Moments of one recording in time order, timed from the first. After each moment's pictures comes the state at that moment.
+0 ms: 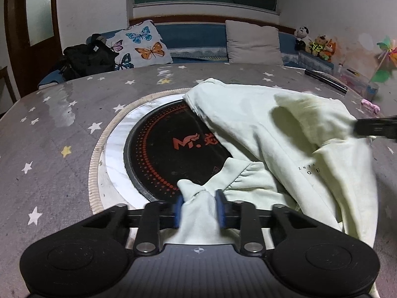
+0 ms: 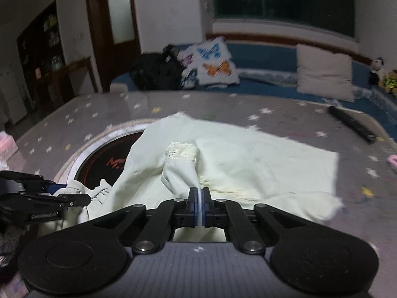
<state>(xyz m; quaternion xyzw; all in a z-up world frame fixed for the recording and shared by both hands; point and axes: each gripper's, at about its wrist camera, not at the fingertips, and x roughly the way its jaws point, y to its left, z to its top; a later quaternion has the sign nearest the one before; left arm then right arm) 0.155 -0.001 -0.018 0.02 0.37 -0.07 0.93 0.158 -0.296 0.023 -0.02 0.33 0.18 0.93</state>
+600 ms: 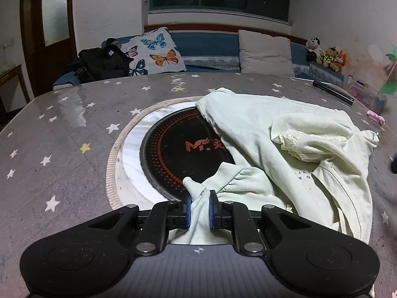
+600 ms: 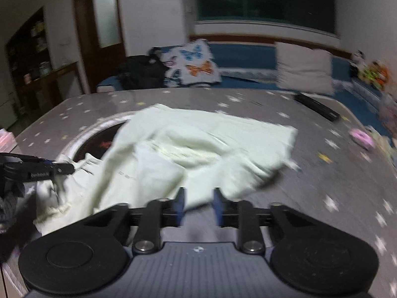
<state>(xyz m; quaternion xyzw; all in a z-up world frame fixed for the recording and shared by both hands) 0.132 0.004 -0.005 0.01 0.35 -0.04 0.94 0.113 -0.335 0.024 -0.02 0.33 0.16 0.93</state>
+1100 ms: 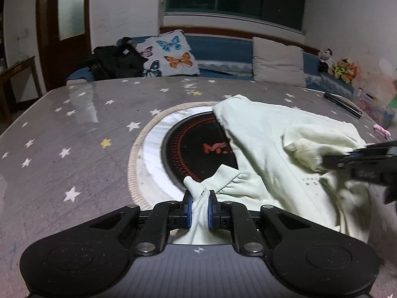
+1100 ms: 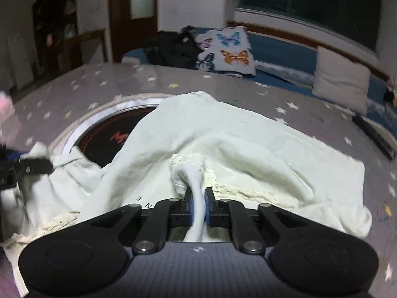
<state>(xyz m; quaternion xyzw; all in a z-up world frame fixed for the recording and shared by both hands) 0.117 0.023 0.004 -0.02 0.34 -0.01 0.94 0.189 -0.247 -0.013 -0.08 0.35 0.21 0.91</state>
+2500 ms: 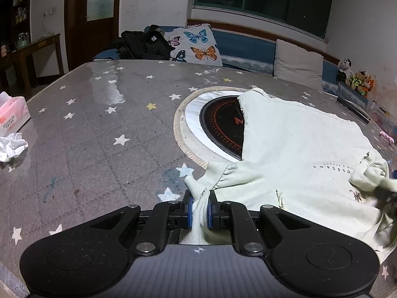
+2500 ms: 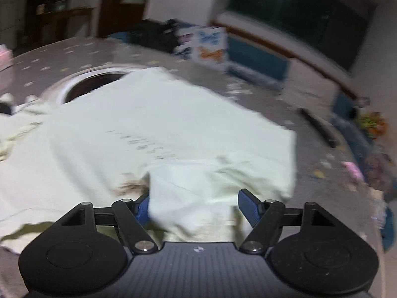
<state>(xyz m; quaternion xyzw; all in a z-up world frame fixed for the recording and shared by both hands) 0.047 0.052 0.003 -0.07 0.36 0.03 0.93 0.091 -0.295 -0.008 -0.19 0.33 0.11 0.92</state>
